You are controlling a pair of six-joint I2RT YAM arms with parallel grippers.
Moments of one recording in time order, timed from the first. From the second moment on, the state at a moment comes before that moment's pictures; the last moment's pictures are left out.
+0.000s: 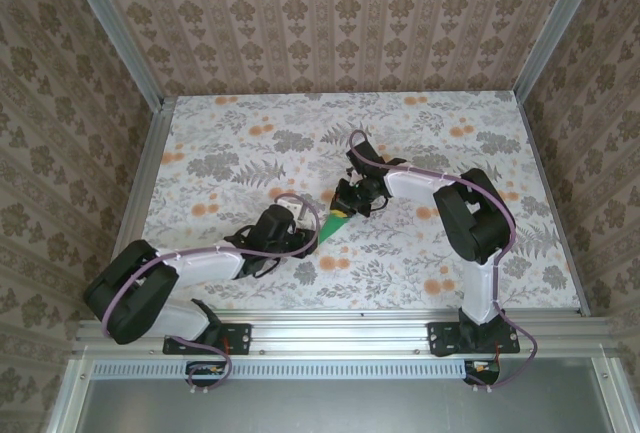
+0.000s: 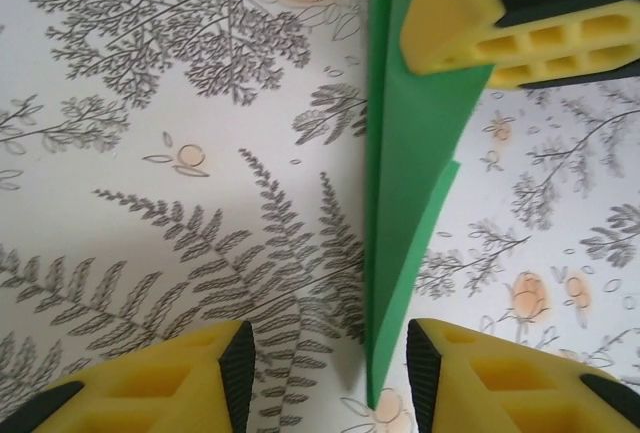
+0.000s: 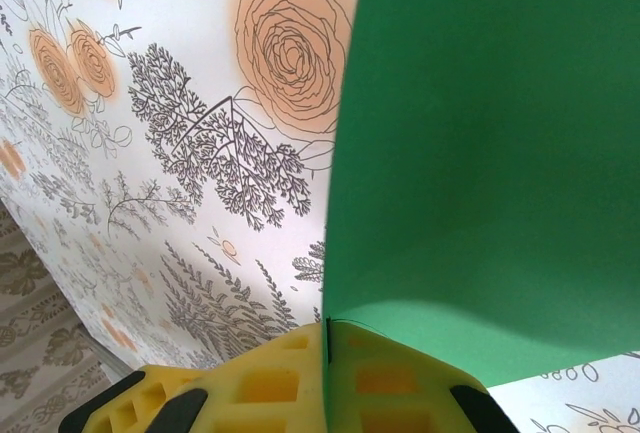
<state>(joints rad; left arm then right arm) -0.80 1.36 0.45 0.17 0.06 -0.49 0.52 1.97 1.26 -0.42 -0.51 0.92</state>
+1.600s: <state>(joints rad) -0.90 1.54 0.61 0.01 -0.06 -0.45 0.49 1.97 1.20 -0.34 -0.56 0.84</state>
